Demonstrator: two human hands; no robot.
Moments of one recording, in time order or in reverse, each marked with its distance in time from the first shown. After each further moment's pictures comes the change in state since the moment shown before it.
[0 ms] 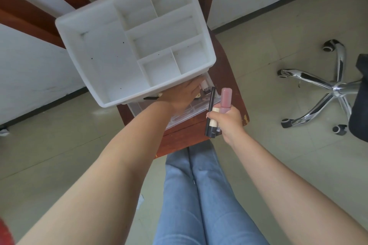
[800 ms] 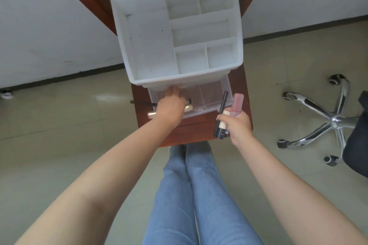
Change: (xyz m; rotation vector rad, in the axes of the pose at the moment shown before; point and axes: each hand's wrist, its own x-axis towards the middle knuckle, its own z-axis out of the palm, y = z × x) left_hand -0.074 0.027 -0.002 -0.637 -0.080 -0.641; right_hand -0.020 -0.001 0.001 -0.120 0.001 -0.037
